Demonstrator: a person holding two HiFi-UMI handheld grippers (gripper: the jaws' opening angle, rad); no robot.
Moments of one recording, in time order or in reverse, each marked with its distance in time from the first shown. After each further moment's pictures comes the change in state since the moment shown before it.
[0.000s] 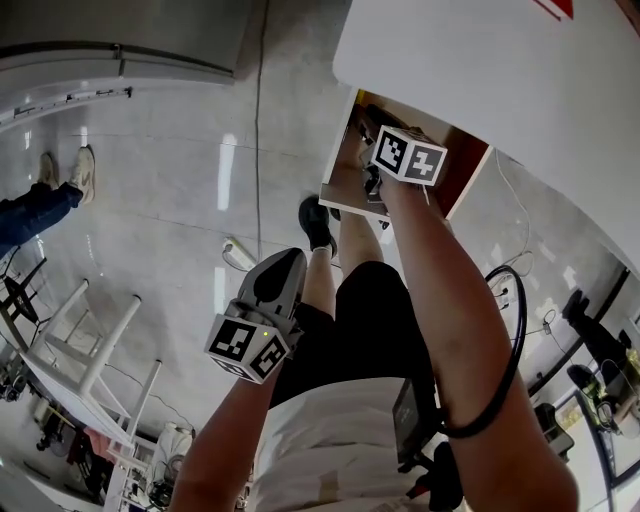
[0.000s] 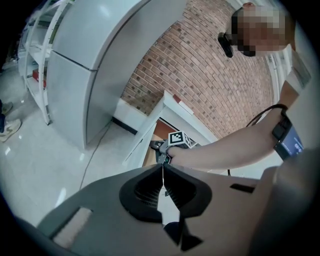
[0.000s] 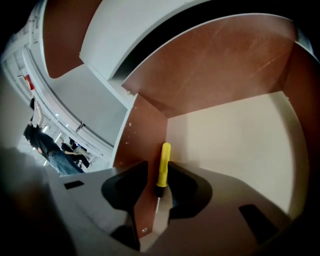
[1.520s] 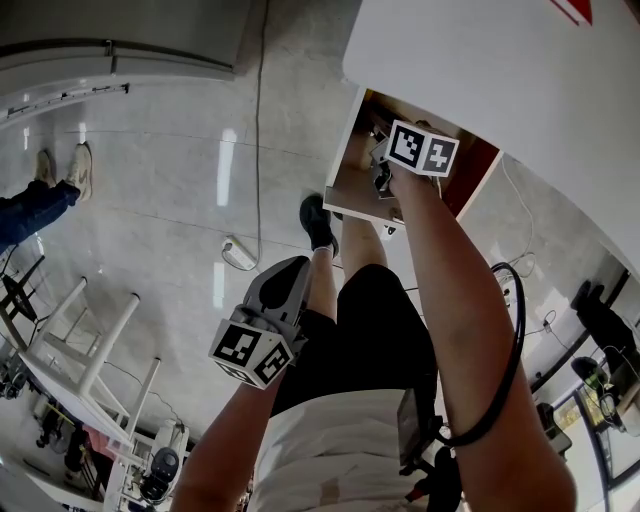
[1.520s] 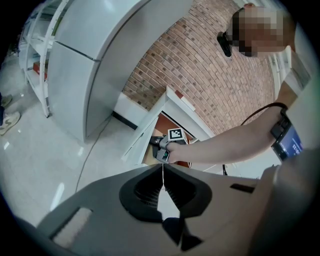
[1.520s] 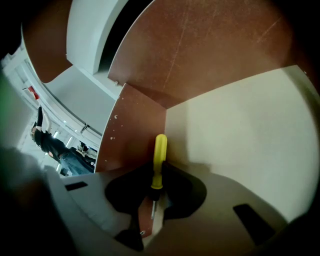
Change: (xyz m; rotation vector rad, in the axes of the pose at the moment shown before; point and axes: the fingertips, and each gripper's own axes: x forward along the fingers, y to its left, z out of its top) left arm 0.011 0.007 -0.020 -0.035 0.037 -0.018; right arm 0.022 -0.009 -0.006 0.044 0.048 0.119
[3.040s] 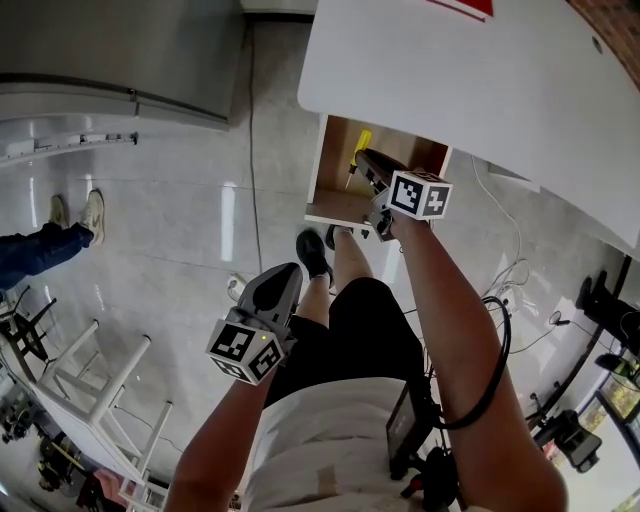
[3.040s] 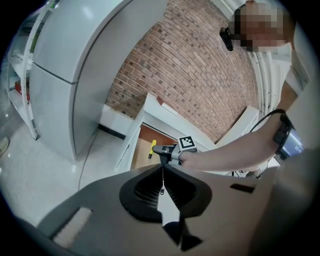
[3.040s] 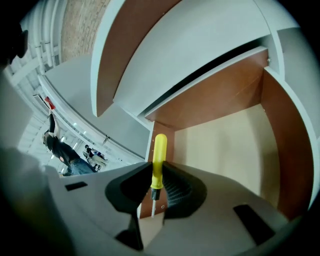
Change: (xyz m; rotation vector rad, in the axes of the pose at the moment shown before) left arm -0.035 -0.050 0.028 0.173 -0.035 -0.085; right arm -0.121 0.039 0.009 0.004 -0.094 0.050
